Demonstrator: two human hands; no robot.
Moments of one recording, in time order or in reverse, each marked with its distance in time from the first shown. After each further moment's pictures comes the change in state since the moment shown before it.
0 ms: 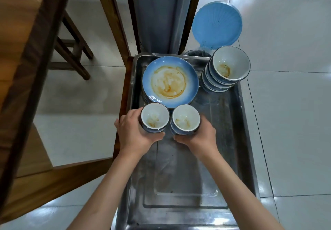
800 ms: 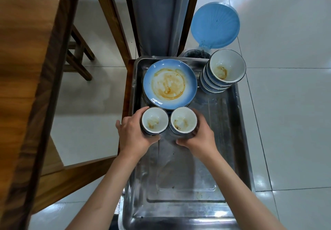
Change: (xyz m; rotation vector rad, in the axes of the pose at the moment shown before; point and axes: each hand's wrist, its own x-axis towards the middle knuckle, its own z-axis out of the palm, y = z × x) left_hand -0.003 0.007 -0.019 0.052 -0.136 0.012; right_hand -0.015 -0.012 -0.010 0.051 -0.095 0.027
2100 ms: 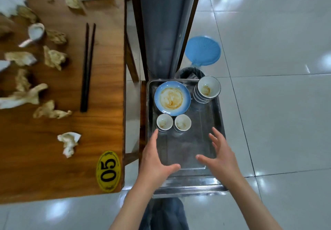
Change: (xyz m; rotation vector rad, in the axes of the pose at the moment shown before) left_hand -0.114 0.089 -0.127 -0.277 -0.381 -0.210; right_hand -0.155 -0.113 -0.080 -0.077 -0.004 0.134
